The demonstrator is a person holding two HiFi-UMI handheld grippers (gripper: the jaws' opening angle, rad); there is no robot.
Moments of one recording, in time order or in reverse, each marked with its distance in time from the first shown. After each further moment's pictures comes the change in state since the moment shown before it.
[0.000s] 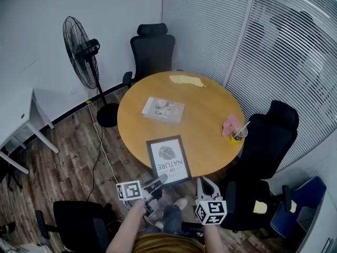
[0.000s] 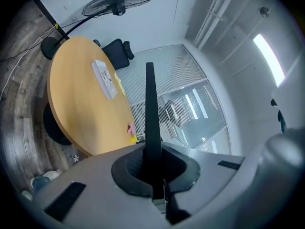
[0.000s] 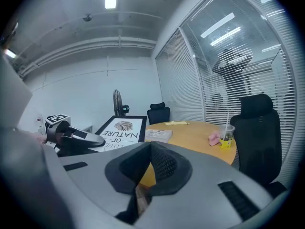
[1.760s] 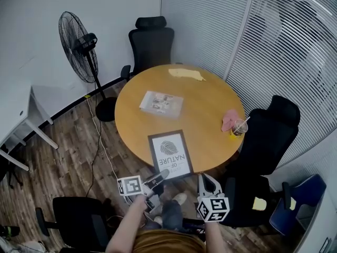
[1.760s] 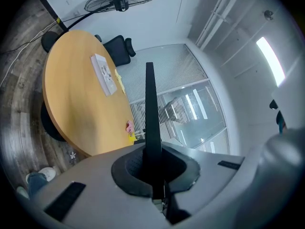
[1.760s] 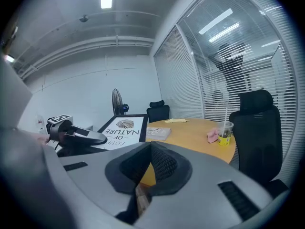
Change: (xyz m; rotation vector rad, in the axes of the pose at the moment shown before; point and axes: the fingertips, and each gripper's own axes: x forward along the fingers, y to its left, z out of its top) left arm 0.018 0.001 -0.005 -0.025 0.013 -0.005; right arm -0.001 -0.017 -0.008 0.025 0.021 0.012
